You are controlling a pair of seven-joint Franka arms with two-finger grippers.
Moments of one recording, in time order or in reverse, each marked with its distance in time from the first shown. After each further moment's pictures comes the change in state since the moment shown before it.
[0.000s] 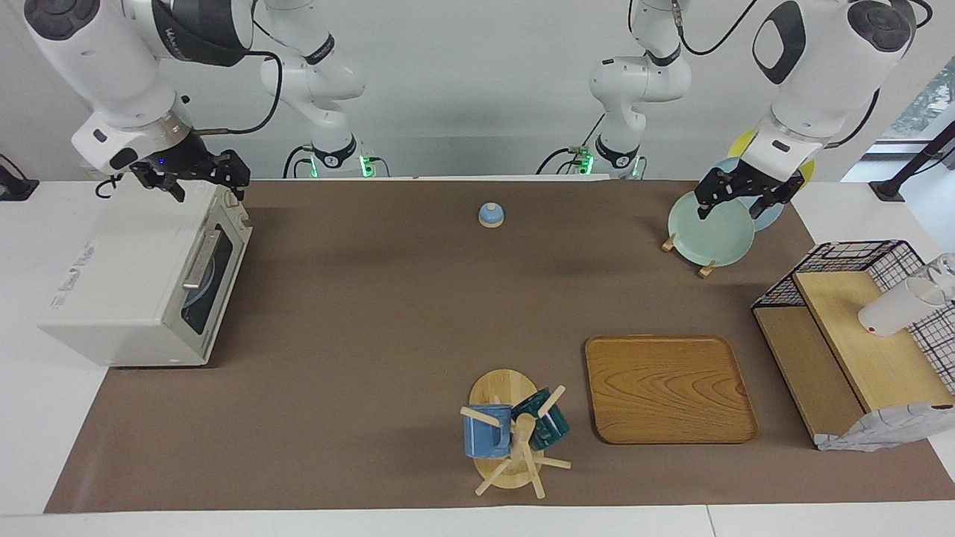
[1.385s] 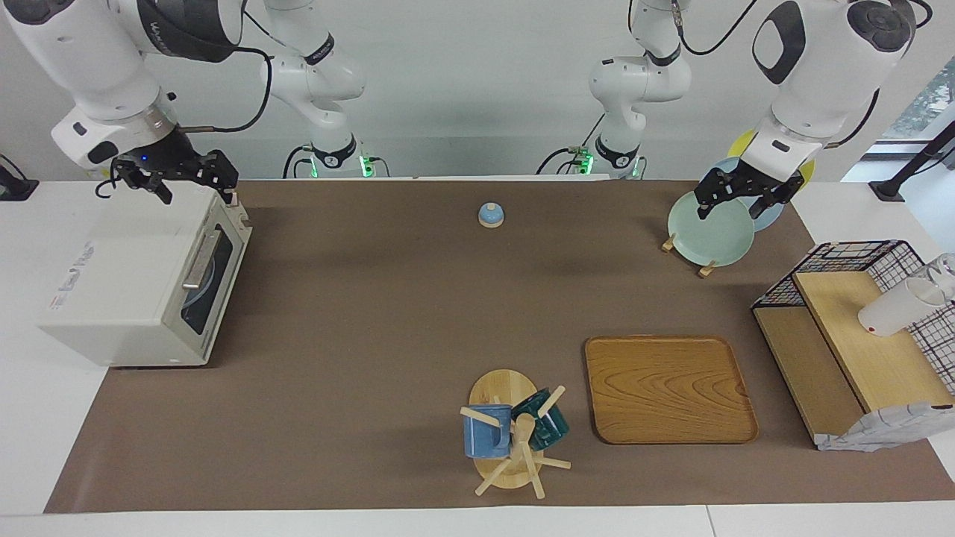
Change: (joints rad) left arm 0.000 0.000 0.000 0.000 0.000 0.000 0.000; right arm -0.021 0.005 -0.002 0.030 0.005 0.030 0.000
